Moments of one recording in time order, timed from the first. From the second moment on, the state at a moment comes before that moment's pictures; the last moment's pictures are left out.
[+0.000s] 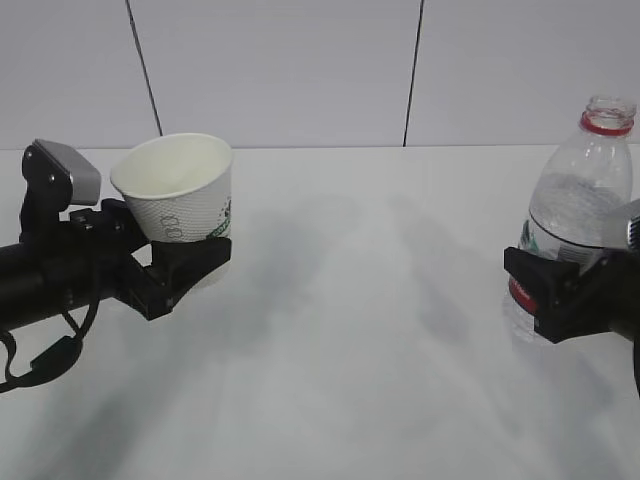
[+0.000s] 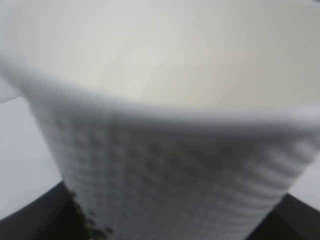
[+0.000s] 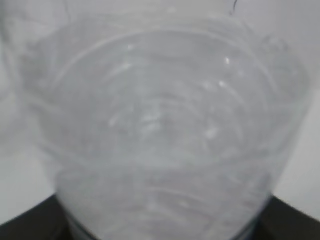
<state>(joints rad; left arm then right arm) -0.26 1.77 -0.53 0.68 -1.02 -0.35 0.04 1.62 -0.29 -0.41 -0.98 0.05</state>
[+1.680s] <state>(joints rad) -0.49 1.57 -0.51 1.03 -1.00 -0.60 0.04 1.20 -0.28 -0.71 -0.74 0.27</state>
